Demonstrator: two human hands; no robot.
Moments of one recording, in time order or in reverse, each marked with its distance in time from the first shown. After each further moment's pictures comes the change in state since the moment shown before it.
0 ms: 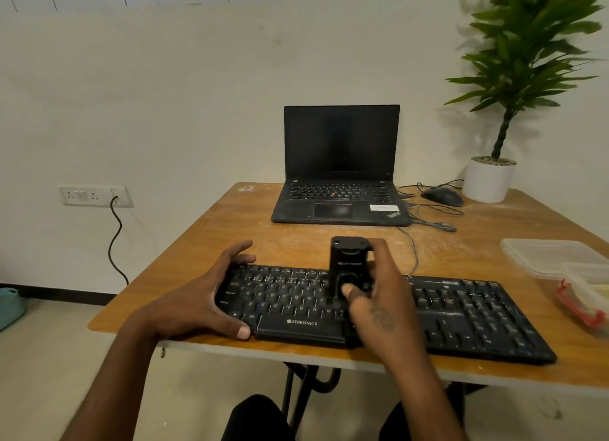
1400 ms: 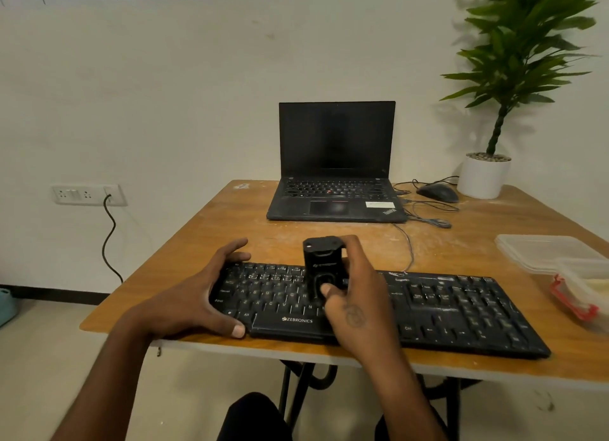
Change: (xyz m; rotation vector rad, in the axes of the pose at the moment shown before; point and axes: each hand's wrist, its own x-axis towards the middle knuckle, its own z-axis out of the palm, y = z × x) left_hand -0.001 0.001 0.001 -0.003 -0.004 0.002; right_hand -0.003 -0.009 0.017 -0.061 -0.052 -0.069
